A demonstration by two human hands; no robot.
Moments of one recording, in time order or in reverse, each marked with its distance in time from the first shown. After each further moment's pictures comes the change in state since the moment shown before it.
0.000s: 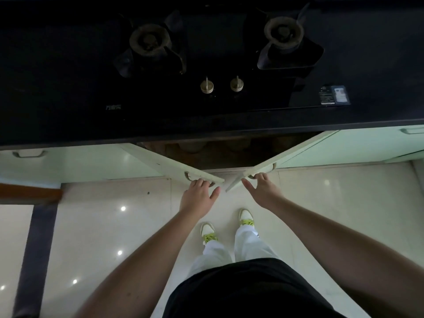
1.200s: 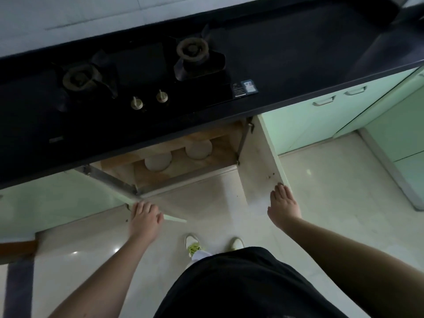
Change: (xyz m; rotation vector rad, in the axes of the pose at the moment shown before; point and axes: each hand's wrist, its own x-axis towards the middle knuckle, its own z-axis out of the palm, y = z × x) left_hand -0.066 0.001 0.028 0.439 0.038 0.010; right_hand -0.120 0.218 -0.013 -0.565 0.147 0.050
